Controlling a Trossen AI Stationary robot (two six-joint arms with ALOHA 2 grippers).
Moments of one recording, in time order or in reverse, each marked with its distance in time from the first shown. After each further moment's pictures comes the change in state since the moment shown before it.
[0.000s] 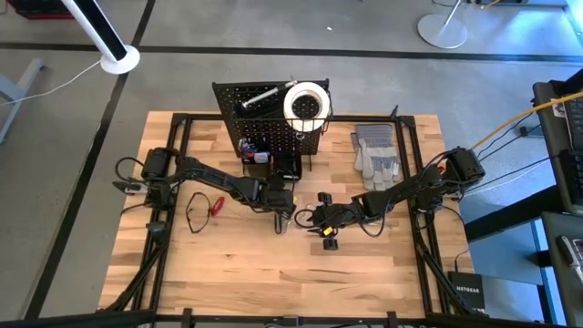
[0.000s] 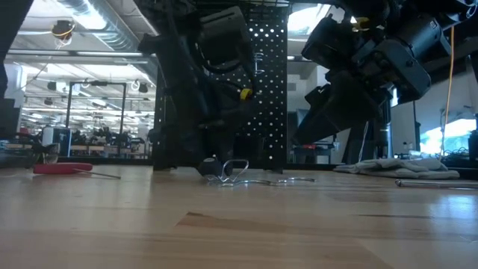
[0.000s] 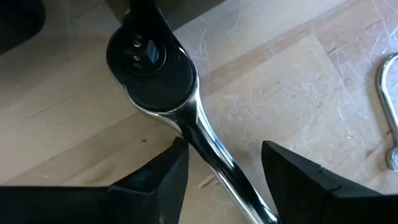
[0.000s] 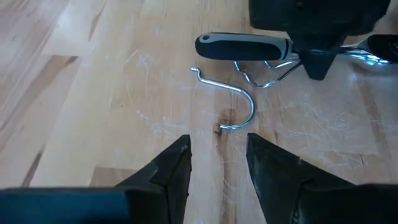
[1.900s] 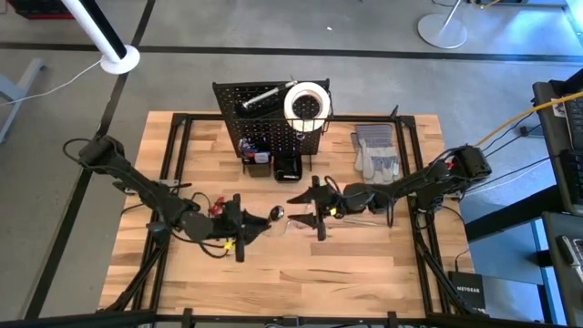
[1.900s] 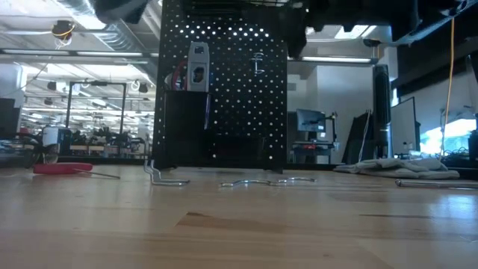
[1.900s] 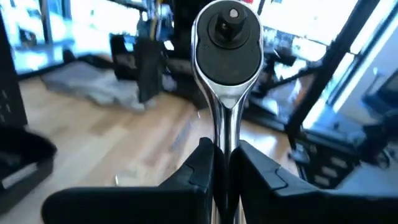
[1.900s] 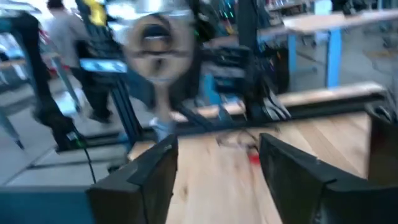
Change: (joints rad) left arm -0.489 -0.615 -0.444 0.903 -0.424 0.659; right arm -0.042 -0.070 0.002 0.642 -0.008 0.078
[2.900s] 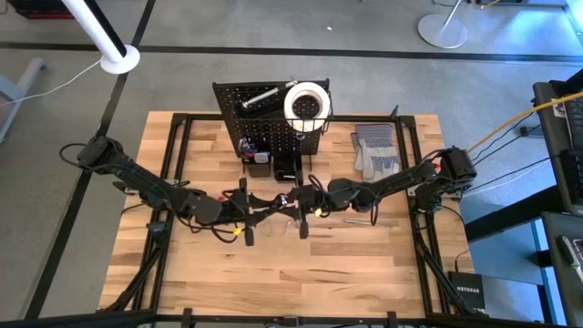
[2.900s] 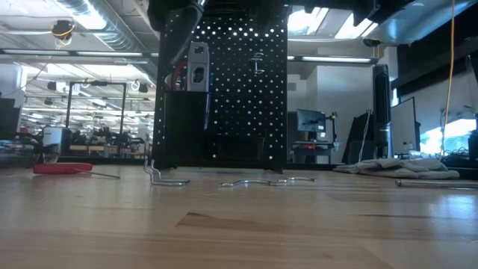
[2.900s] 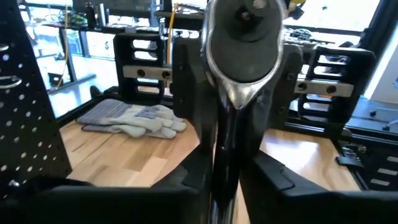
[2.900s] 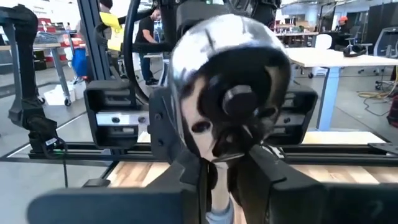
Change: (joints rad) left arm 0.155 0.002 -0.024 0.063 0.103 0.233; right arm -0.045 0.126 0.228 -0.011 -0.040 -0.168
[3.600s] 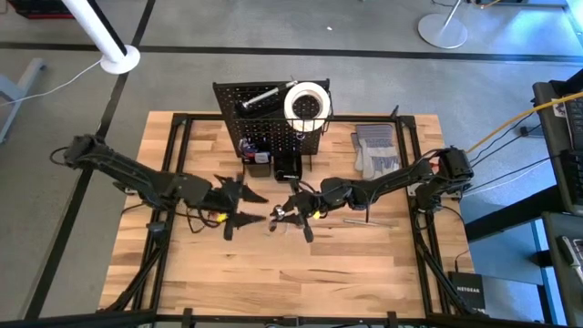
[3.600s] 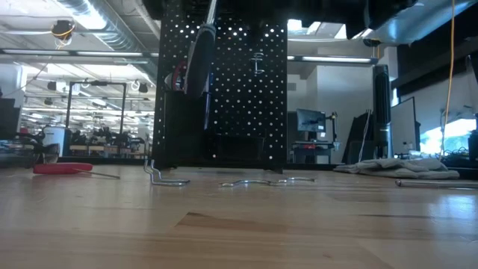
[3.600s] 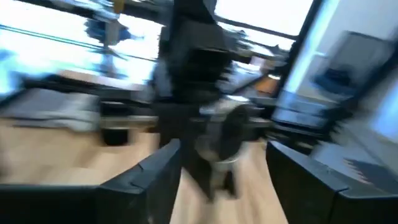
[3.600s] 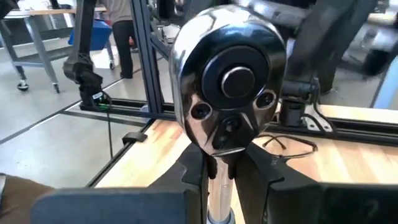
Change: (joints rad) left arm 0.092 -0.225 -0.002 -0.216 0.365 -0.086; right arm -0.031 0.020 0.002 -0.117 -0.231 -0.016
